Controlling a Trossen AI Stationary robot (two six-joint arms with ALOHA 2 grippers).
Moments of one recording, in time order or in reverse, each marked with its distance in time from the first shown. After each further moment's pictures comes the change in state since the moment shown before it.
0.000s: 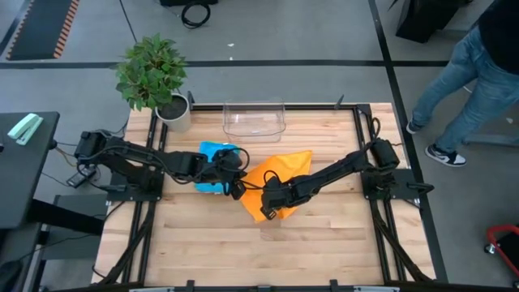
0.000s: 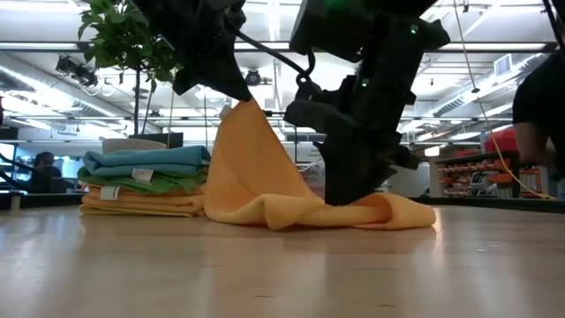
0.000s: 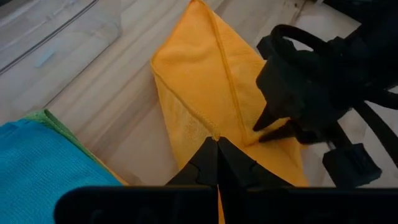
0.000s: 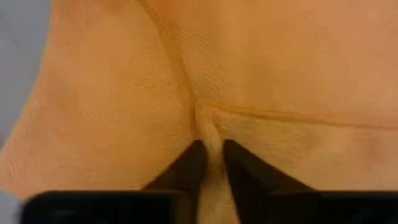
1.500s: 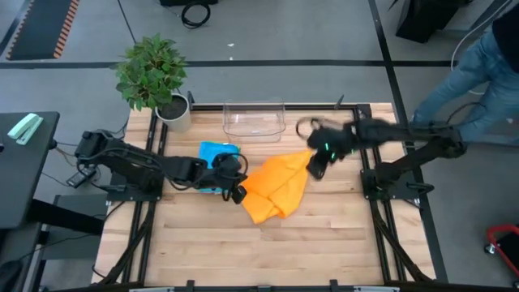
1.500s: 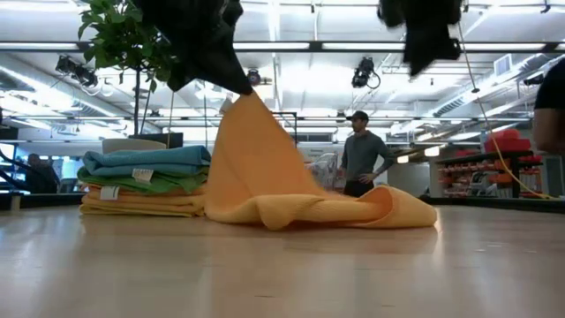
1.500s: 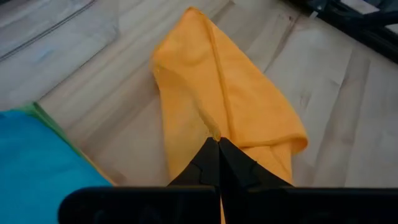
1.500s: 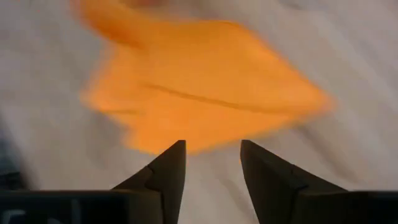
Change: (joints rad) left arm -0.065 0.006 0.000 0.022 -0.071 -0.087; right arm -0.305 -0.729 -0.001 -0.593 -0.223 -0.399
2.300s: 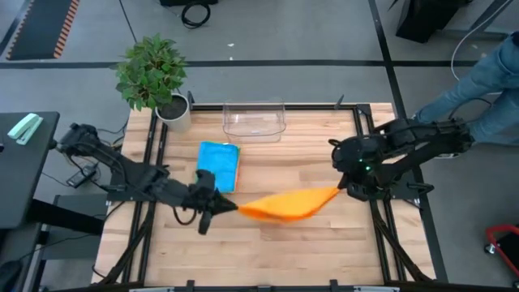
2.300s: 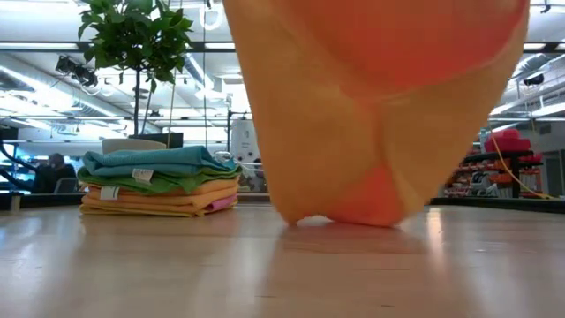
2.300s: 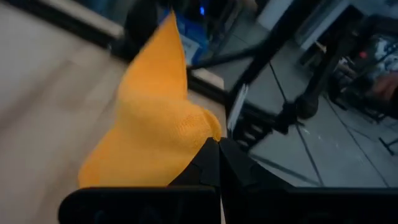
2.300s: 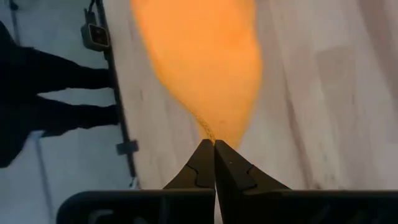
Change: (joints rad) left arm -0.297 -0.266 0.000 0.219 0.049 0.047; right arm 0.294 -0.133 0.111 -0.238 -0.226 -0.062
